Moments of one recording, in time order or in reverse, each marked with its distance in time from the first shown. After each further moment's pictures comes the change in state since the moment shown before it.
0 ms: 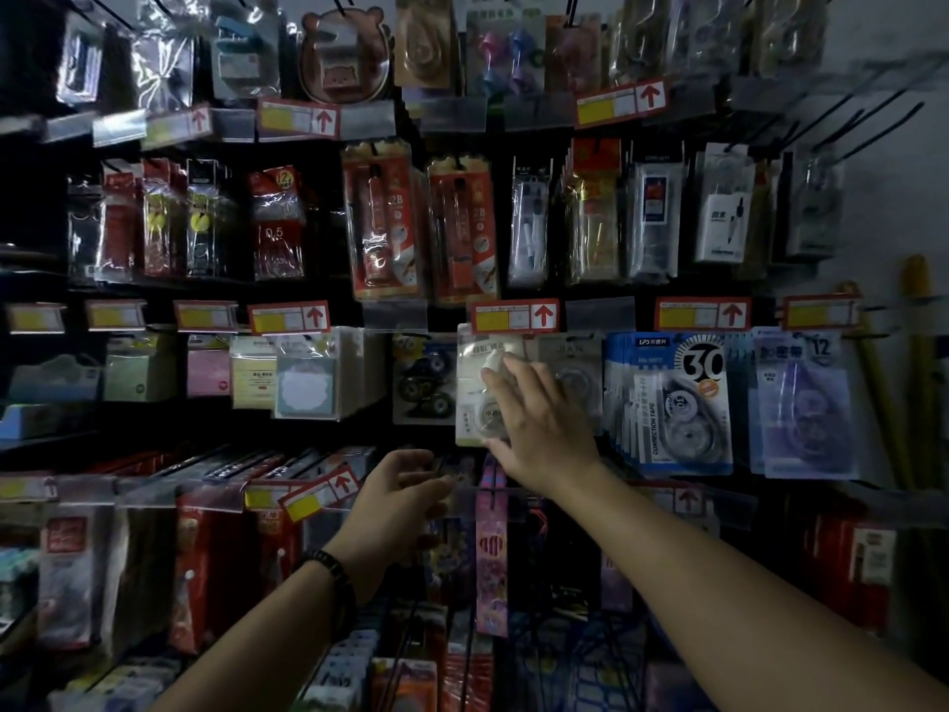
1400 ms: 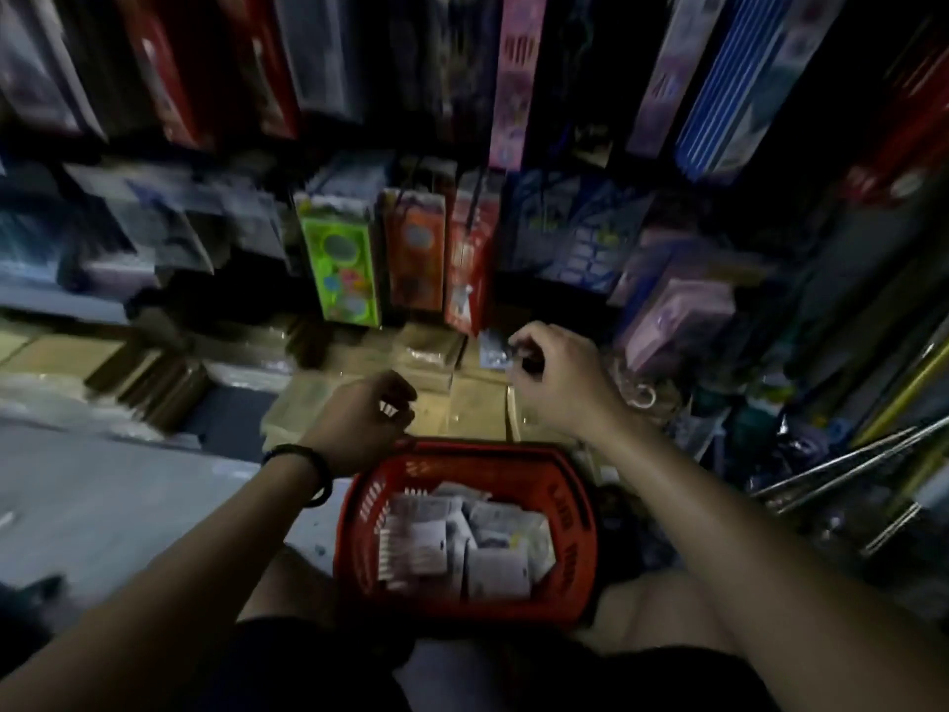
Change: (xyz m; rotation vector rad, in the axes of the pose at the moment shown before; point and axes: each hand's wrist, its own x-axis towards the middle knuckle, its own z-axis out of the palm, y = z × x) left_hand -0.255 -0.307 -0.050 0.863 -0.278 -0.219; right_hand -0.406 -0.136 0.009 0.719 -0.747 0.467
